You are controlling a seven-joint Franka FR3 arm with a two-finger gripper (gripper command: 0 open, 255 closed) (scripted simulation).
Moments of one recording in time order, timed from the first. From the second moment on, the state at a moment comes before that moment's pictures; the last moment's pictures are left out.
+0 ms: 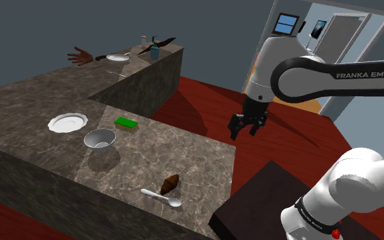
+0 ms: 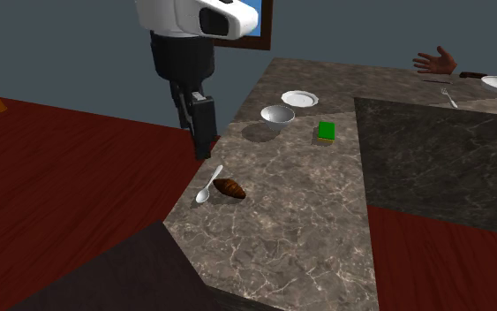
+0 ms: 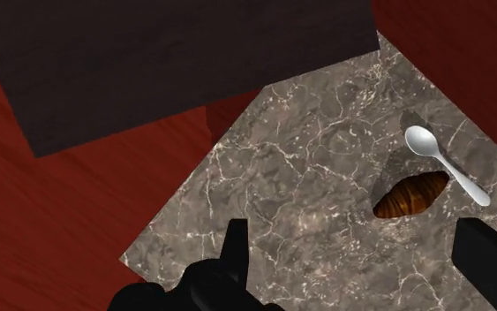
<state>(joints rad) -0.02 -0.67 0.30 -2.62 0.23 1.92 0.39</state>
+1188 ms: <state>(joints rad) -0.14 0.09 0.60 -2.48 0.00 2.53 1.14</state>
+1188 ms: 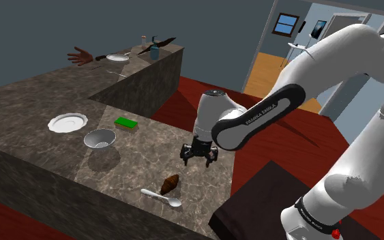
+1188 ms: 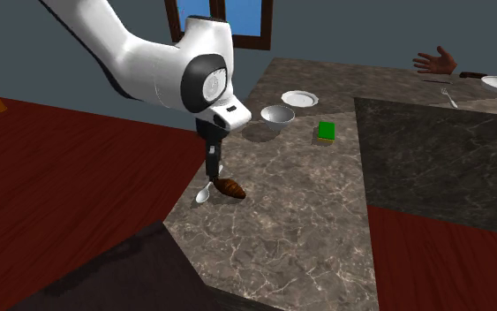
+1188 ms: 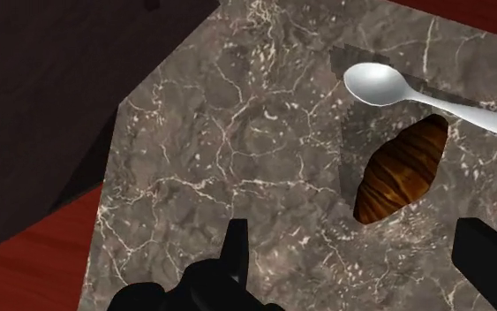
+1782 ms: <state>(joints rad) 0.04 0.51 0.40 -2.22 -0.30 2.66 1.55</state>
